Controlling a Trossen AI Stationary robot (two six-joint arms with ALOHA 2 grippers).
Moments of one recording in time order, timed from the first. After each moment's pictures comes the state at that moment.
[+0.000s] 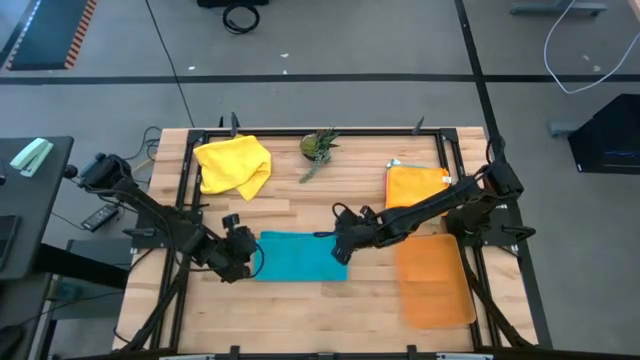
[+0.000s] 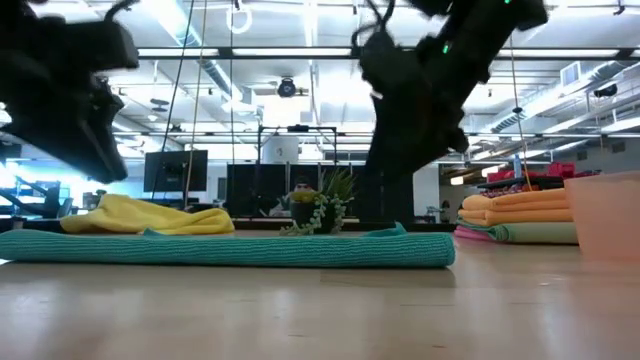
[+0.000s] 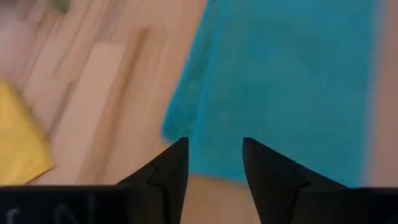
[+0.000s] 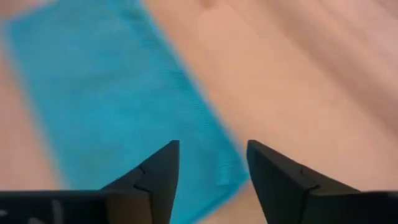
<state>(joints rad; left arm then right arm) -0.63 1.26 0.62 -0.56 -0.59 -0.71 0.26 1.73 1.07 -0.36 0.38 0.82</state>
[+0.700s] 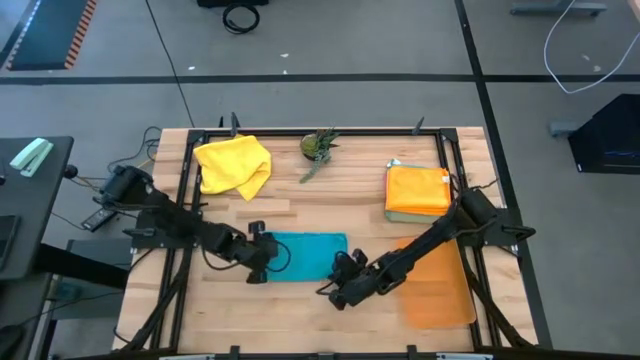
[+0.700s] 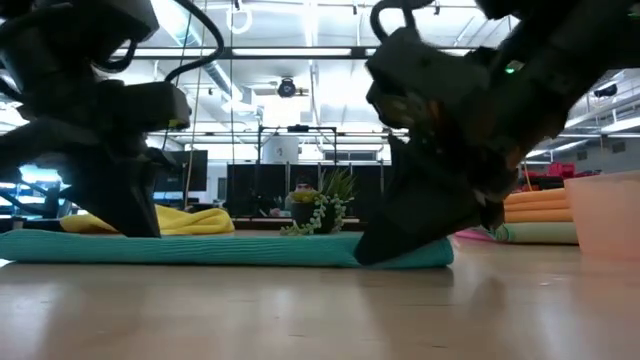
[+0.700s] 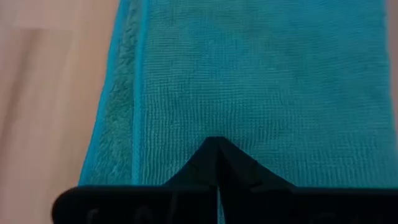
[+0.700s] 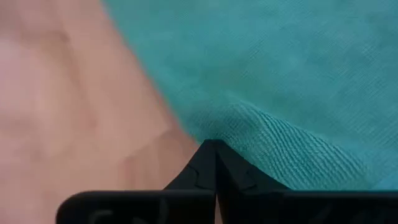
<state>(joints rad) -0.44 1.54 0.59 -0.13 -0.32 -0.44 0.49 2.03 1.08 -0.01 0.46 1.00</state>
